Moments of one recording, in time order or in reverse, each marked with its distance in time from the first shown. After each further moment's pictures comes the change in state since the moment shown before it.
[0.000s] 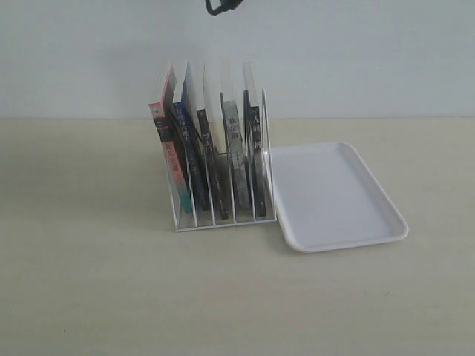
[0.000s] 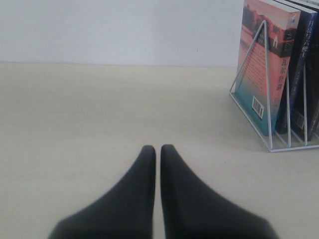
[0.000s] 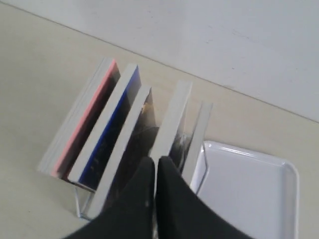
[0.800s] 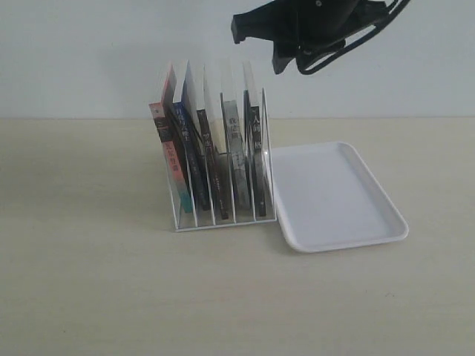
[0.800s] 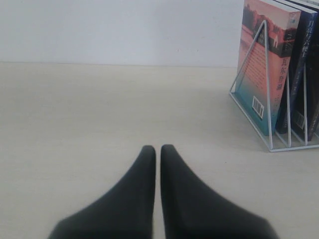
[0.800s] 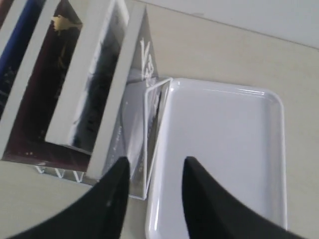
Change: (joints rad) left arm 0.000 0.000 0.000 0.000 0.000 0.000; right arm -0.140 -0.212 0.546 0.097 -0.223 0.020
